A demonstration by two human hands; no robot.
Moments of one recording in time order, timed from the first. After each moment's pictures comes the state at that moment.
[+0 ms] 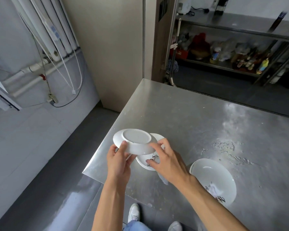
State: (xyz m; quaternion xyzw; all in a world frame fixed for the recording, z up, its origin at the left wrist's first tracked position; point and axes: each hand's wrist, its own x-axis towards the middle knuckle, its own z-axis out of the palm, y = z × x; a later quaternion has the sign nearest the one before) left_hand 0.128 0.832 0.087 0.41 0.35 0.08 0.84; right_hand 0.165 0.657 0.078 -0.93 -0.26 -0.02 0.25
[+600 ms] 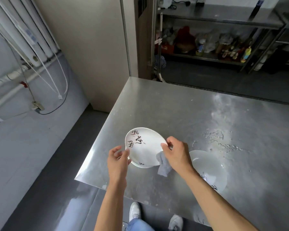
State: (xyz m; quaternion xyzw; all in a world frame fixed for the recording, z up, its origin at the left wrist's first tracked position) left_hand 0.131 0.807 0.052 0.57 0.39 0.05 0.72; right_hand 0.184 0.610 0.065 -0.90 0.01 0.00 0.44
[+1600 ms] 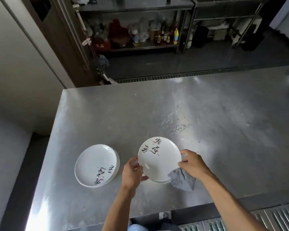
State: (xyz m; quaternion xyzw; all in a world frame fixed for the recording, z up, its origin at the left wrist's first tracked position) left_hand 0.154 0.629 -0.001 0.71 0.17 -0.26 0.63; right_hand 0.113 0.380 0.019 -0.86 0.27 0.19 0.38
